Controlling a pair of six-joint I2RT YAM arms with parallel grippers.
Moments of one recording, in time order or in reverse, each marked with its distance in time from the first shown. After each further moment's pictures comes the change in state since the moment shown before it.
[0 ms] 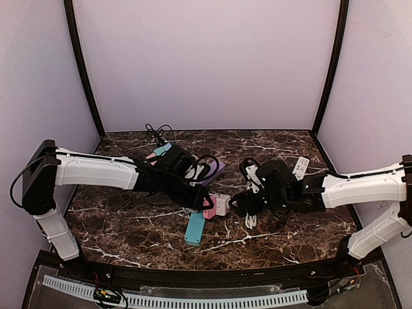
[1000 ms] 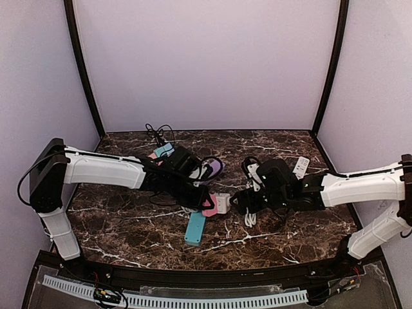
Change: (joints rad) left arm -0.001 0.064 0.048 -0.015 -0.005 -0.039; right arm -0.027 0.008 -0.001 0.010 0.009 0.014
